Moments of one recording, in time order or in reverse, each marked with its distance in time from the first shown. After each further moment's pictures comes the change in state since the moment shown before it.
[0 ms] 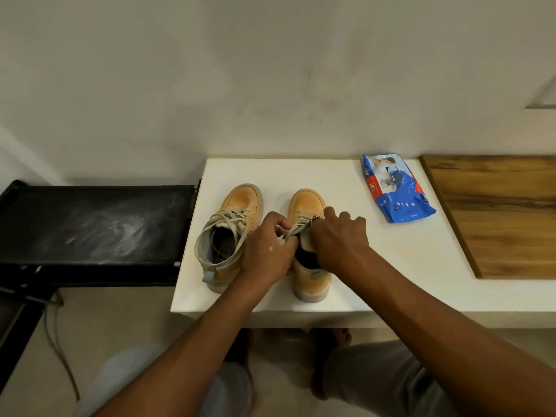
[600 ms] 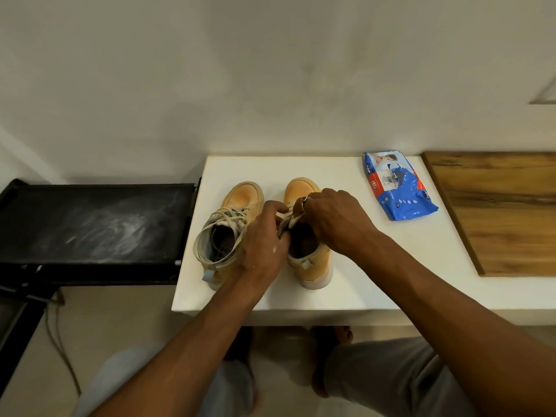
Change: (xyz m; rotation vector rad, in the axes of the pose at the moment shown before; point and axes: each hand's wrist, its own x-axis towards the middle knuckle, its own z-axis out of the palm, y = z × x) left_hand 0.007 -0.008 -0.003 0.137 0.112 0.234; right_hand 0.014 0.017 -0.012 0.199 0.323 -0.309
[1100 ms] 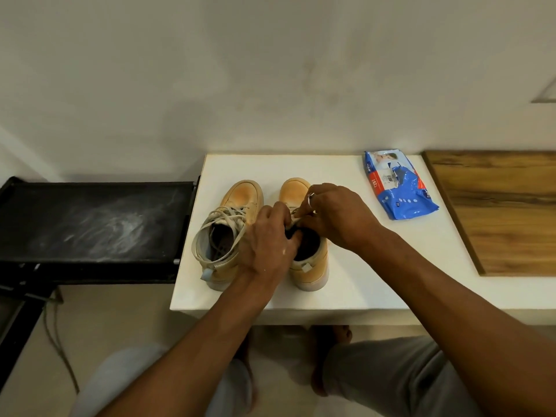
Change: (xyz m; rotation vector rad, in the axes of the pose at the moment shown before) left_hand 0.002 0.006 0.013 0.356 0.084 -0.022; right_hand 0.005 0.011 0.002 0.211 0.047 -0.044
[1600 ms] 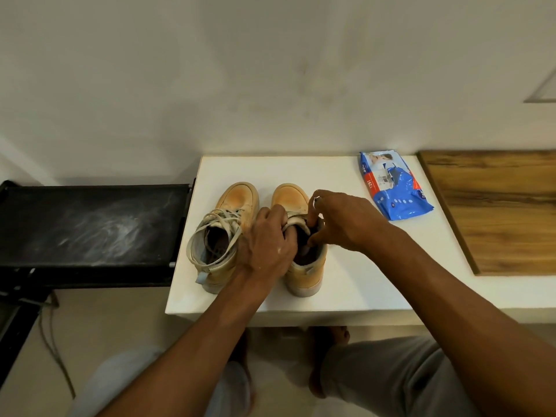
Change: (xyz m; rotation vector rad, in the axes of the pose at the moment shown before) left_hand 0.005 -0.004 0.010 -0.027 0.021 0.079; right_hand -0.007 0.012 -0.009 -0.057 -0.217 0.170
